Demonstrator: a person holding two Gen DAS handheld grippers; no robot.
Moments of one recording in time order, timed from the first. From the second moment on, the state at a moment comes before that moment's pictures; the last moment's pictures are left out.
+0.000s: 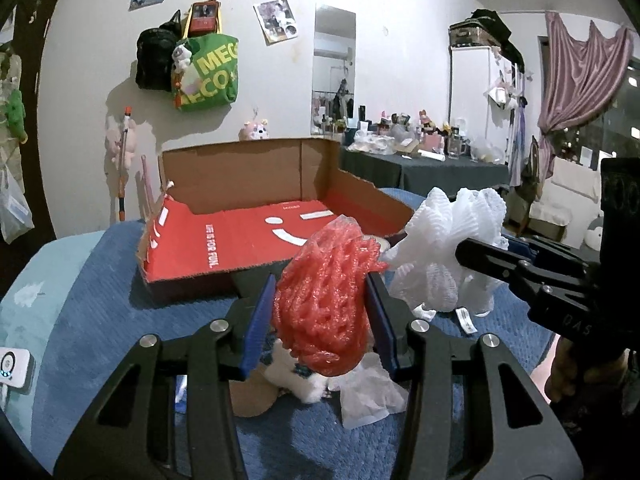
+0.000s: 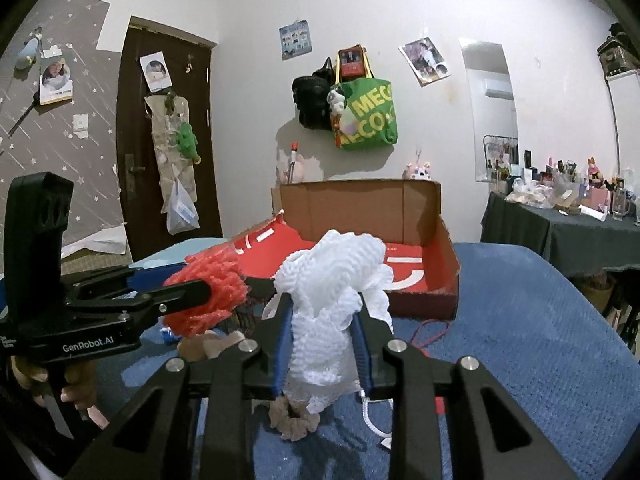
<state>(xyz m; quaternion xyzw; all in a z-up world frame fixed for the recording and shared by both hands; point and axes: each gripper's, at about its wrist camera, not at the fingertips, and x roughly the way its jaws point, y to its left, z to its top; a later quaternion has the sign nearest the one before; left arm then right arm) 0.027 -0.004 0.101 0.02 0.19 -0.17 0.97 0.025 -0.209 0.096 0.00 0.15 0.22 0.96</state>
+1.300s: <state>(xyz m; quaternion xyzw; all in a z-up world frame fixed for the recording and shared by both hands) 0.153 0.004 0.146 0.05 0.23 -0.18 0.96 0.141 -0.175 0.150 -0.03 0.16 0.25 0.96</state>
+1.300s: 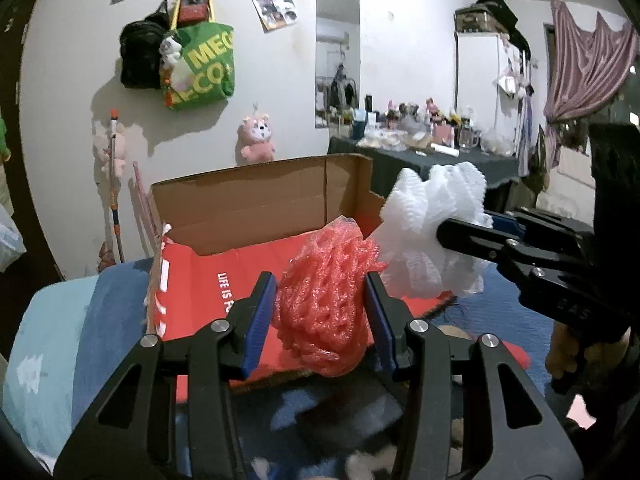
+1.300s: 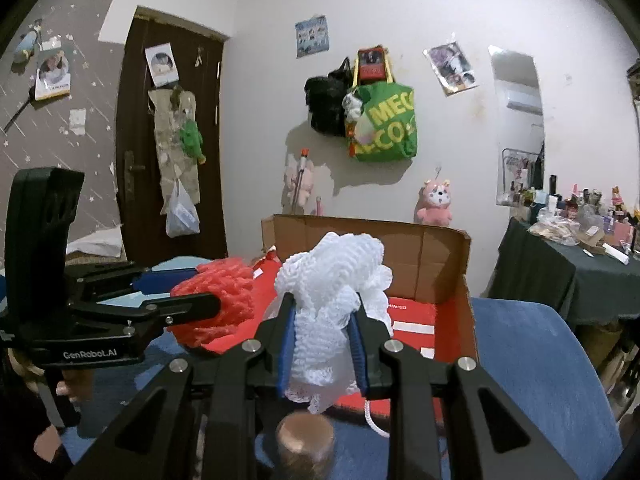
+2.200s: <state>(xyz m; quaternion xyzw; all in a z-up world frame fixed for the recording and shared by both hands) 0.375 -0.012 0.078 0.09 0.42 -0.13 0.89 0.399 -0.141 0.096 -0.06 0.41 0.18 0.89</state>
